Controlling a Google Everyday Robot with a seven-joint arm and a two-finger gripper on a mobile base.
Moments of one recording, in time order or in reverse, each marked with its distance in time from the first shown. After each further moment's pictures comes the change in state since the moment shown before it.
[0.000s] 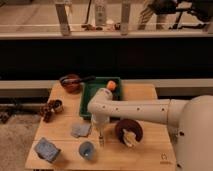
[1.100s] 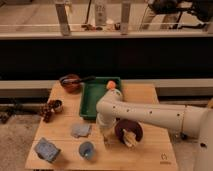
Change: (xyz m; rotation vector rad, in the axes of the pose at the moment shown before) arm -0.028 0.011 -0.018 0.089 -0.010 -0.171
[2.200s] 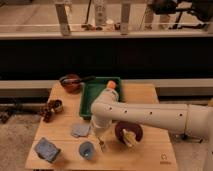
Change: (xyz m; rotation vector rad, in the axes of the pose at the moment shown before) arm -0.020 -0.044 -0.031 0.024 0.006 -0.122
